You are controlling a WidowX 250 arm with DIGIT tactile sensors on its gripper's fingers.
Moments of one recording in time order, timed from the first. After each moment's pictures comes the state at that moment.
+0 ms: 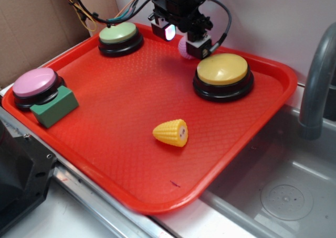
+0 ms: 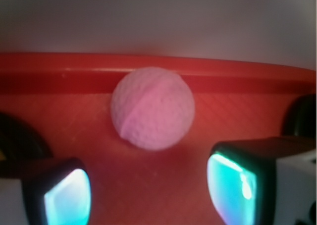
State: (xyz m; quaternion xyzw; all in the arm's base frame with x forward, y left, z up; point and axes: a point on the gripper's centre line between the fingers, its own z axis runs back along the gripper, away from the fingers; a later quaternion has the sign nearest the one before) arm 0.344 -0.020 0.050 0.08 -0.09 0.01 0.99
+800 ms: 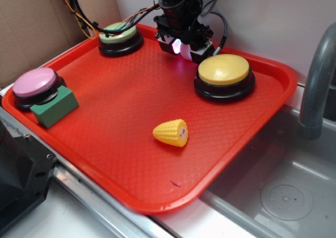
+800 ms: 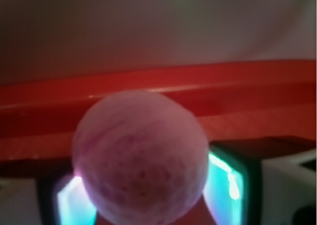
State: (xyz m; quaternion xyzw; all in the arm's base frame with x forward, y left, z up) arm 0.349 -0.006 0.020 0.03 -0.12 0.06 0.99
